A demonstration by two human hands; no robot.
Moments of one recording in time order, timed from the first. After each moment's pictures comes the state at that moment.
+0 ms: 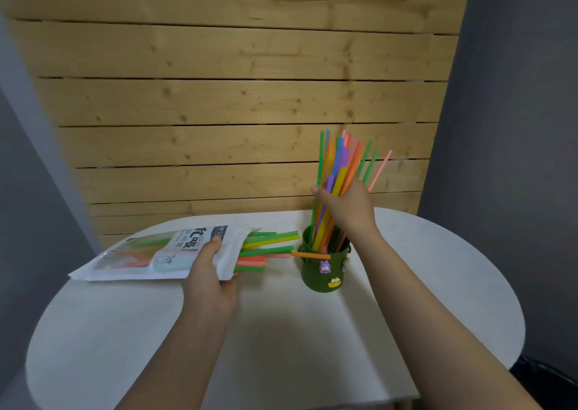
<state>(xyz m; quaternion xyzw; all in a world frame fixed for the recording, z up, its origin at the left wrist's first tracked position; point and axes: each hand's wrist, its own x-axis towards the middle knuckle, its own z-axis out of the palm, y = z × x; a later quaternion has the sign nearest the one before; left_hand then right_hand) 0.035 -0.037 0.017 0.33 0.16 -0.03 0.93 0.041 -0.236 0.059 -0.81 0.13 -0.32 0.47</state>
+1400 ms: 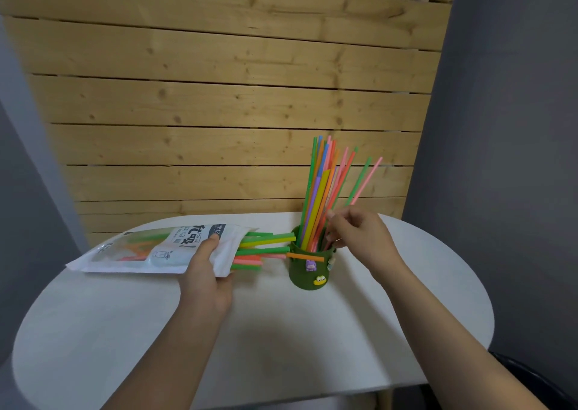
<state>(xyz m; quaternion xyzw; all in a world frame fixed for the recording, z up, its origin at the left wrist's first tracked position) 0.028 -0.044 0.018 0.32 0.14 -0.02 0.94 -0.028 -0.245 0.057 -0.82 0.13 -0.21 0.52</state>
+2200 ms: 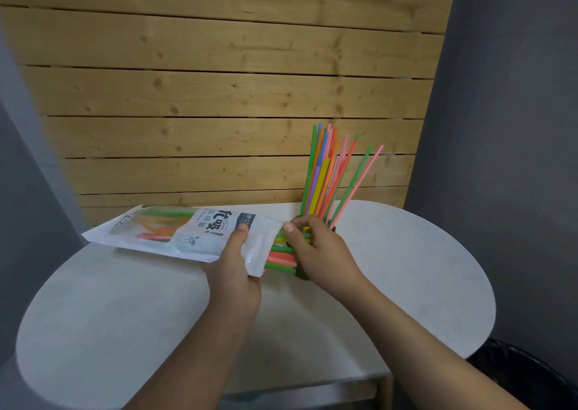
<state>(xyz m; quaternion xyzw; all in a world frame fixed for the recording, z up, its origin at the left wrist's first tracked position) 0.000 -0.076 0.022 0.35 0.12 -0.04 0.93 -0.040 -0.188 0.037 -0.87 0.09 -0.16 0.46</state>
